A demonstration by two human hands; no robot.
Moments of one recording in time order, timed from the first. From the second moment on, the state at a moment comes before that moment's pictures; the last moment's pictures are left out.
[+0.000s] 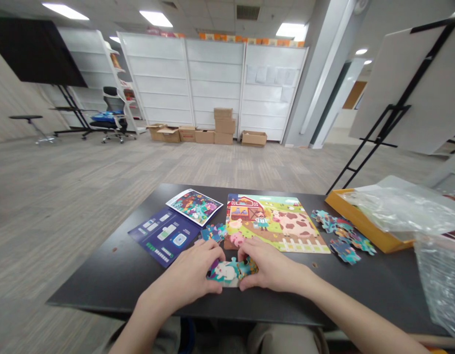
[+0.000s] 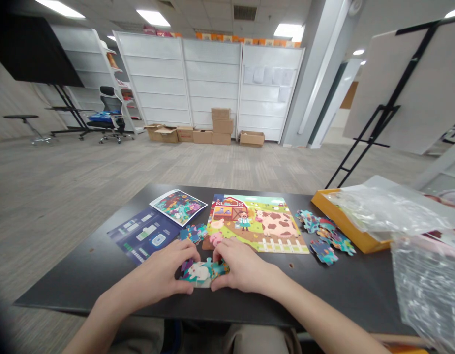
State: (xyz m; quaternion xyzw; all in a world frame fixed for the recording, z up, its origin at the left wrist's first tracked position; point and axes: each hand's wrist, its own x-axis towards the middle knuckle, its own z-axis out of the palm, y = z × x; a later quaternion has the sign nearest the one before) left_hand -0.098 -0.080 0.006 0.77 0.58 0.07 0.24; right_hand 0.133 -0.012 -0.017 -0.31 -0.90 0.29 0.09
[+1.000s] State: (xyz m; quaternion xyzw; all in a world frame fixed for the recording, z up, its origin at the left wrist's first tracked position) left_hand 0.003 0.000 0.008 0.82 0.47 0.21 0.23; right_hand 0.289 0.080 0.019 -0.41 -0.85 0.32 0.05
